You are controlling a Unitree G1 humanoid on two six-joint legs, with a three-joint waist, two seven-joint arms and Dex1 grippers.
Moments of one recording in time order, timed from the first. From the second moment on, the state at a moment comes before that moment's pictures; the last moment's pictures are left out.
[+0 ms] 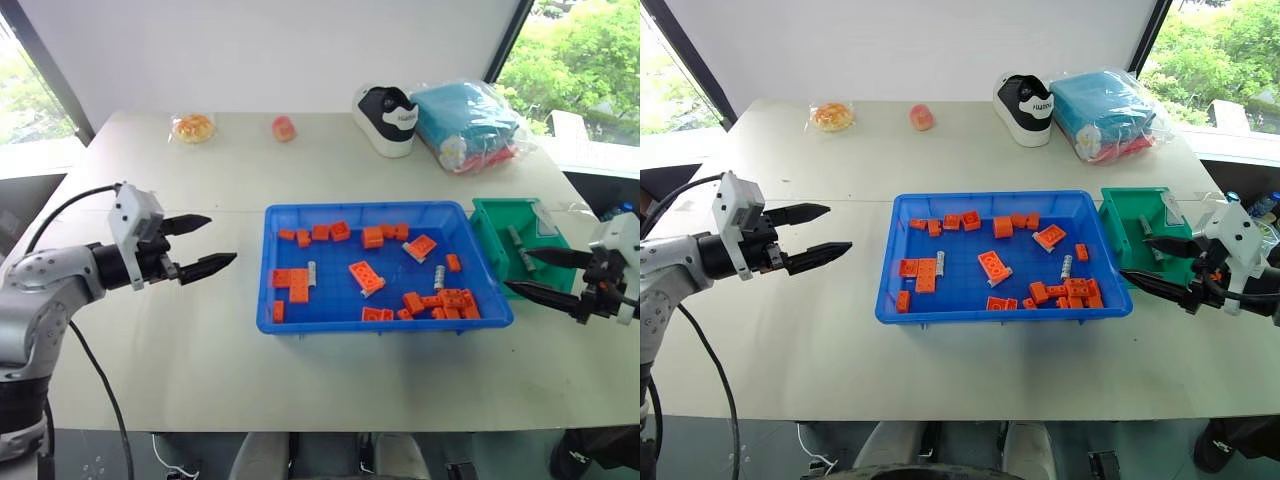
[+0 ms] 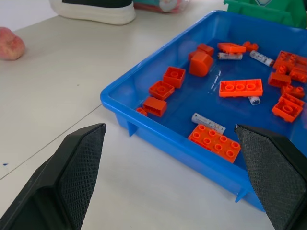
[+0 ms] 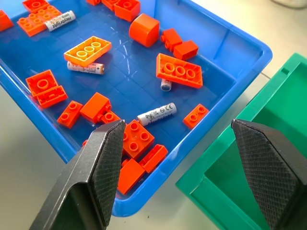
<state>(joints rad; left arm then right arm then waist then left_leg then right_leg) -0.24 0.86 0.26 -0.26 -0.62 0.59 -0.96 0.07 -1.04 -0.53 -0.20 0.53 0.53 1.09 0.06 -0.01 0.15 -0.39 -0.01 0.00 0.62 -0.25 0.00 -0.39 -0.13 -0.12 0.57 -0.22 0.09</state>
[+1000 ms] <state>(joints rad) -0.19 0.87 0.26 -0.34 -0.67 0.63 -0.97 -0.46 -1.03 -0.15 -0.05 0.48 0.47 1.23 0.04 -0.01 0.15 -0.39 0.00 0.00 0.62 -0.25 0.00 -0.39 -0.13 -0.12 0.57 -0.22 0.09</state>
